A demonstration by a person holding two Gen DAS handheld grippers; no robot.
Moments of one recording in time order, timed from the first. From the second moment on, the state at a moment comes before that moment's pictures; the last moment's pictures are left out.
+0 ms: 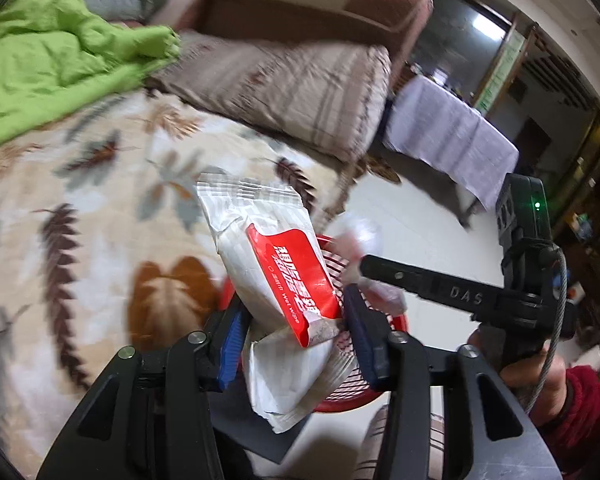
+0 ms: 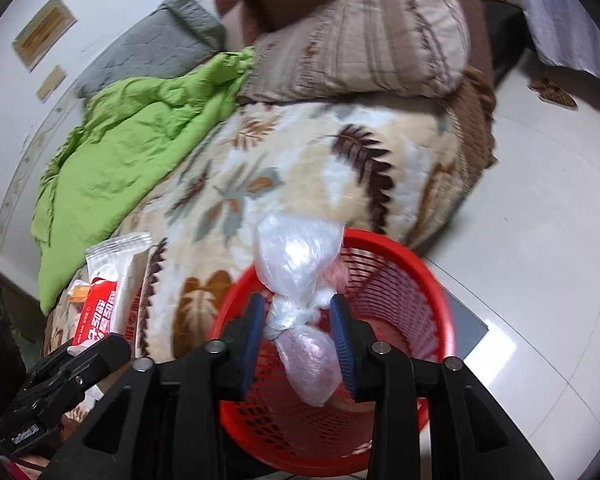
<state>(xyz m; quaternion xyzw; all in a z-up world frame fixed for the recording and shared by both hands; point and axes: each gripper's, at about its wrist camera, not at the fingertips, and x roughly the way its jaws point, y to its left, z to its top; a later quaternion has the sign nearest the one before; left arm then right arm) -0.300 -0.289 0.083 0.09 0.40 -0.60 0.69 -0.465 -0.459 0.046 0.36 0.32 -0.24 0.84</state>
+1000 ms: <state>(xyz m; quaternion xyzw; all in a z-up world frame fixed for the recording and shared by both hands) -0.093 -0.041 0.092 -0.02 0.39 -0.33 0.86 -0.298 -0.325 0.085 0.25 0.34 -0.04 0.91</state>
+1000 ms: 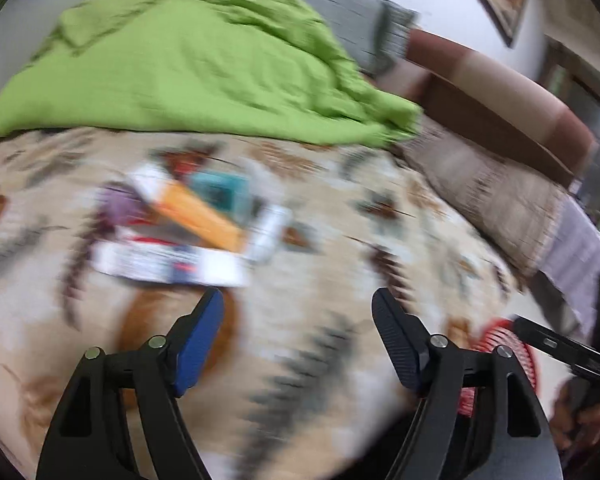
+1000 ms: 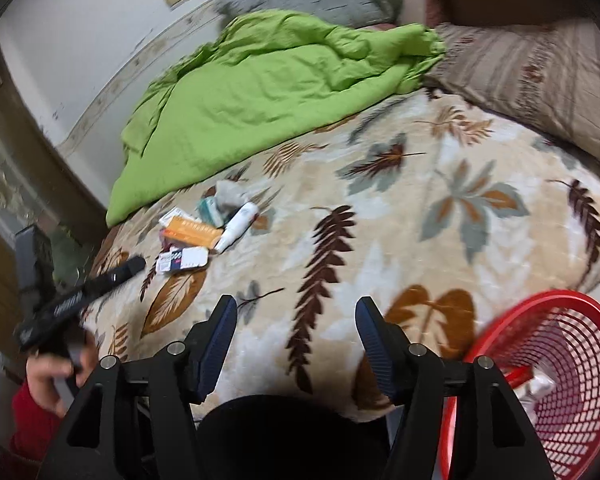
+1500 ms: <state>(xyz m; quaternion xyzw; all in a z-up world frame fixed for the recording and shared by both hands) 0.043 0.021 0.019 -0.18 0.47 -0.31 0.81 -0.278 -0.322 0.067 0.25 0.37 -0.04 0.89</state>
